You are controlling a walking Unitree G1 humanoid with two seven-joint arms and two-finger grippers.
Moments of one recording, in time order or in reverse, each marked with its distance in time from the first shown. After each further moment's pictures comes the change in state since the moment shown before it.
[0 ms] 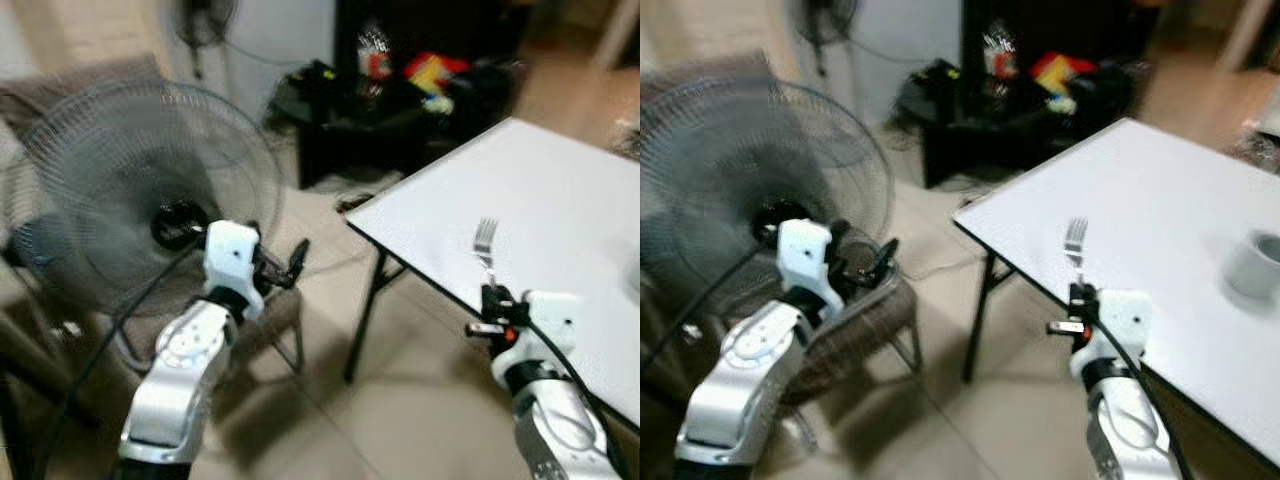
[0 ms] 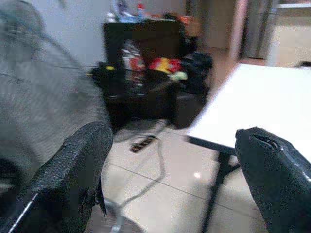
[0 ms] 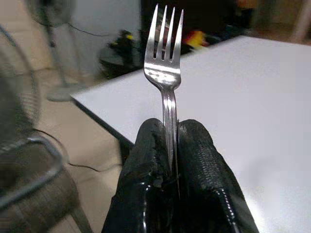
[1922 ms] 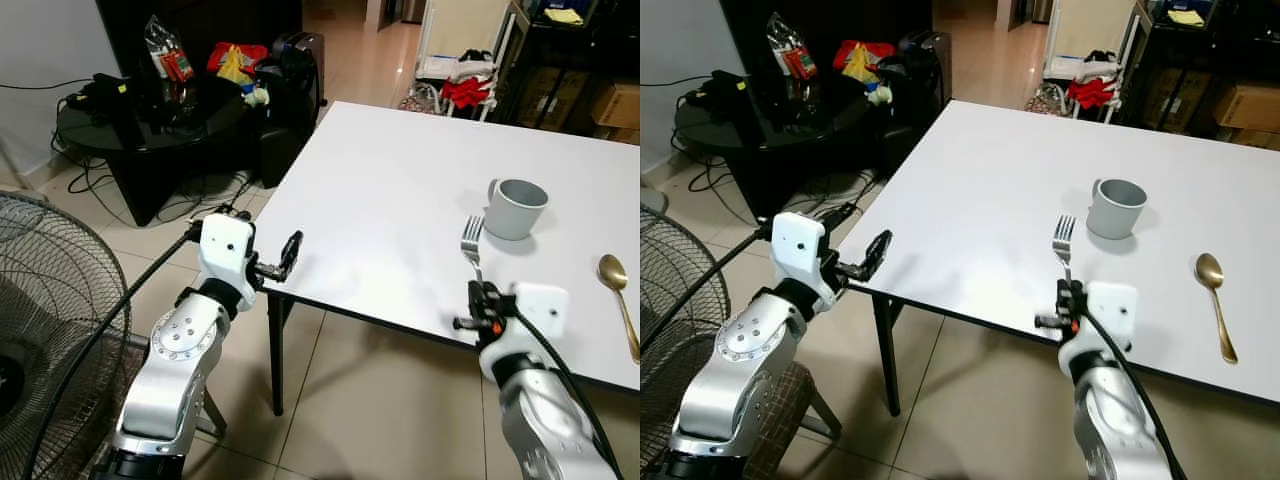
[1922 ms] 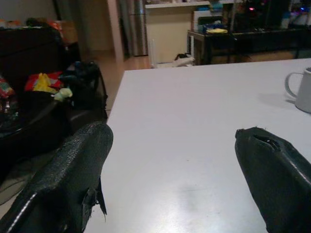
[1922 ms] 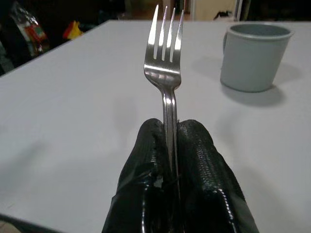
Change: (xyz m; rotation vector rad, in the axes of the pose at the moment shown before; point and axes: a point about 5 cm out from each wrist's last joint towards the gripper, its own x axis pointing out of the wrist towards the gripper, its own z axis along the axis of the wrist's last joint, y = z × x) left arm 0.003 0.004 0.004 0.056 -0.013 -0.012; right arm 0.010 0.005 0.000 0.014 0.064 -0.022
